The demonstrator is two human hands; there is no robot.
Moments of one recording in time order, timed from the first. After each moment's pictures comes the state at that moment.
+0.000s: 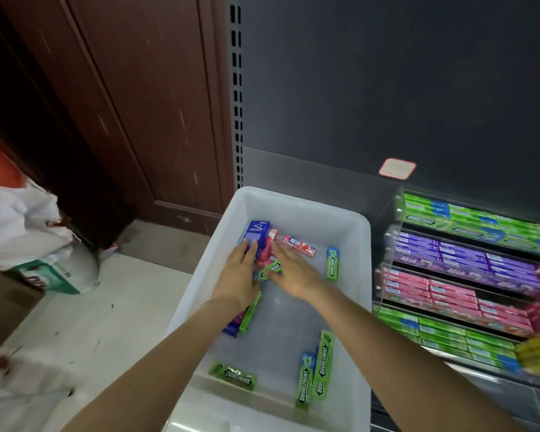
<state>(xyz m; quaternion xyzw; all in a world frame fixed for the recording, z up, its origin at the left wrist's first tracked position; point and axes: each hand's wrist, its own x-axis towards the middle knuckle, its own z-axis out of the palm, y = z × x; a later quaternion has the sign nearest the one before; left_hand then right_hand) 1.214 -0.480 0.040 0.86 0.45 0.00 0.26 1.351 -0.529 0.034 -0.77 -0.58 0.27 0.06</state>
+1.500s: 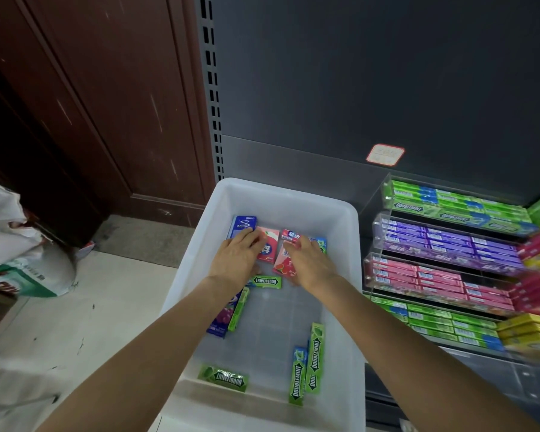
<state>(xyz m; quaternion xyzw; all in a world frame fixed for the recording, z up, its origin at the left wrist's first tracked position) 1.247 -0.452 0.027 0.95 0.29 -0.07 0.09 1.378 -0.549 0.043 -0.82 -0.54 0.18 -0.06</state>
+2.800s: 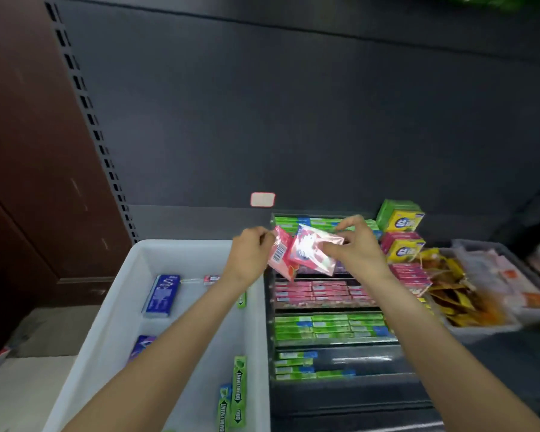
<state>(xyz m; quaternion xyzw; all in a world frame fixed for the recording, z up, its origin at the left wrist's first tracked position) 1.365 -0.562 0.179 0.83 0.27 0.19 0.44 1.473 -0.710 0.202 -0.79 -0.24 0.15 0.54</state>
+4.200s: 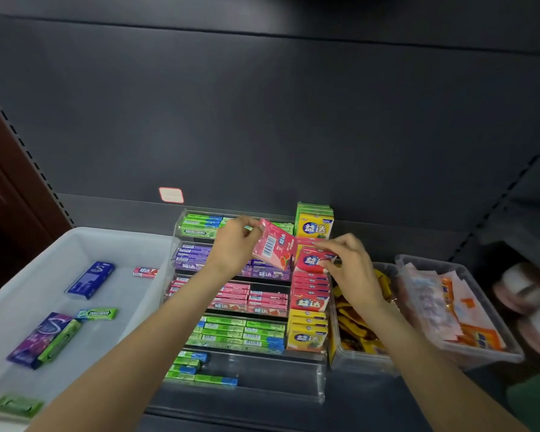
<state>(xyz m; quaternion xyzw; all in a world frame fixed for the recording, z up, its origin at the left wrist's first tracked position) 1.504 -0.715 0.206 0.81 0.36 0.25 0.38 1.660 -0.863 0.152 -0.82 -0.46 0.01 0.32</state>
